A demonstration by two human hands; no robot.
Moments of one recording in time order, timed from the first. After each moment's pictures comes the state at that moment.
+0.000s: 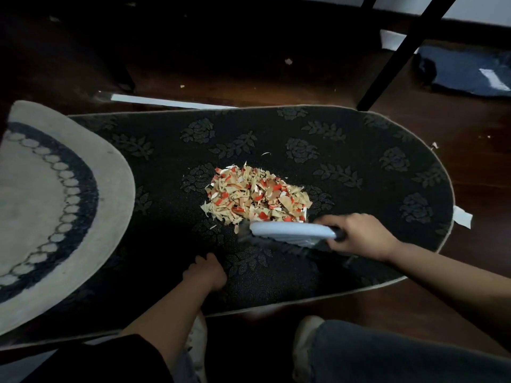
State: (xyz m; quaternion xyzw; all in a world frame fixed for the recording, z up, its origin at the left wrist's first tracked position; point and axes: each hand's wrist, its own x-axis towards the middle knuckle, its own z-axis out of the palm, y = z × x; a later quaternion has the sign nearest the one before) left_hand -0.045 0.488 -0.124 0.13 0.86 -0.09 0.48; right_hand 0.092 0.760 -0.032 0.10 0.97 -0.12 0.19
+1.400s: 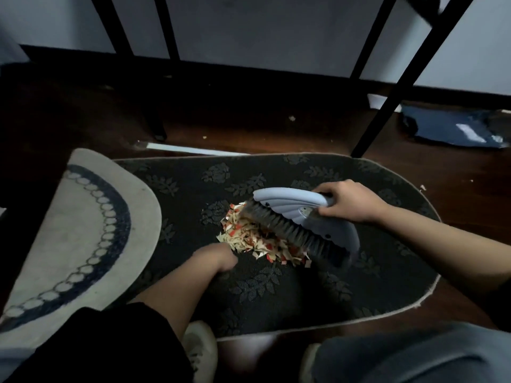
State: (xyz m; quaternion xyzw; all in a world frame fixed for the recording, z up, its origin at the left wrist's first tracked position) left_hand -0.095 0.507 -0.026 0.22 0.87 -0.04 0.43; right_hand 0.014 0.755 0.087 0.15 0.97 -0.15 0.13
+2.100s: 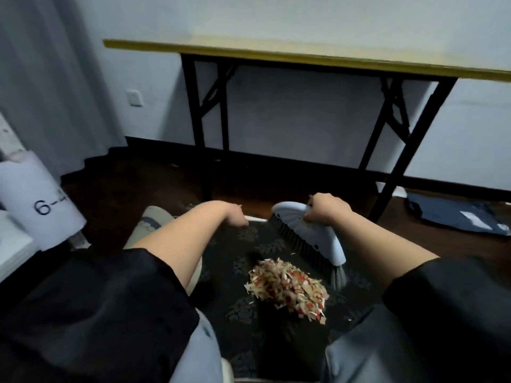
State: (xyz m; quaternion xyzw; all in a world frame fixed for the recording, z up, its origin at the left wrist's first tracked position) left_hand -0.110 0.472 0.231 0.29 0.92 0.02 0.28; right_hand -0.020 0.662 0.228 0.26 0.96 -0.08 0.08
